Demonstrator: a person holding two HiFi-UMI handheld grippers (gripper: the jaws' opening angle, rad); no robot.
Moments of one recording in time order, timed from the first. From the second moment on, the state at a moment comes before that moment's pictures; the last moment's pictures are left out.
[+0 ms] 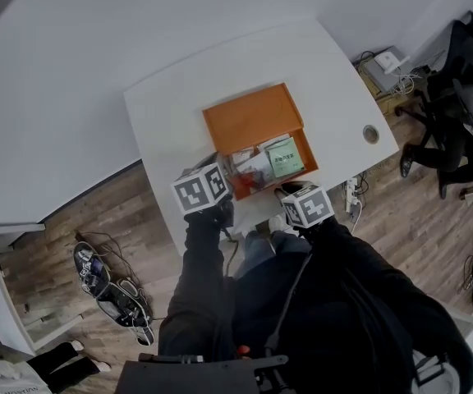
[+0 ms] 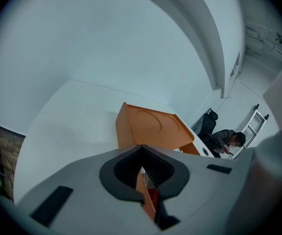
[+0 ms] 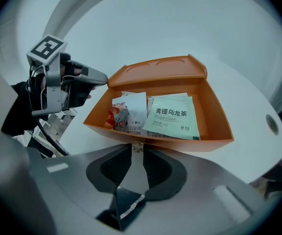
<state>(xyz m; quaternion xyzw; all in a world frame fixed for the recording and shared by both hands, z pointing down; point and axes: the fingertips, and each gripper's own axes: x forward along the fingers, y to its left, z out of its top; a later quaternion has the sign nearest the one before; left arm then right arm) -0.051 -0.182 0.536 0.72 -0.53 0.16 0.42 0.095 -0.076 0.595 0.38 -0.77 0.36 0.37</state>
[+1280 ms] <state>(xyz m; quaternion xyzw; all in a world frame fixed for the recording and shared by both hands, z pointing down) -0.079 -0.084 0.495 0.68 -0.59 0.03 0.44 0.011 -0.102 0.573 0.04 -0.84 0.09 0.54</state>
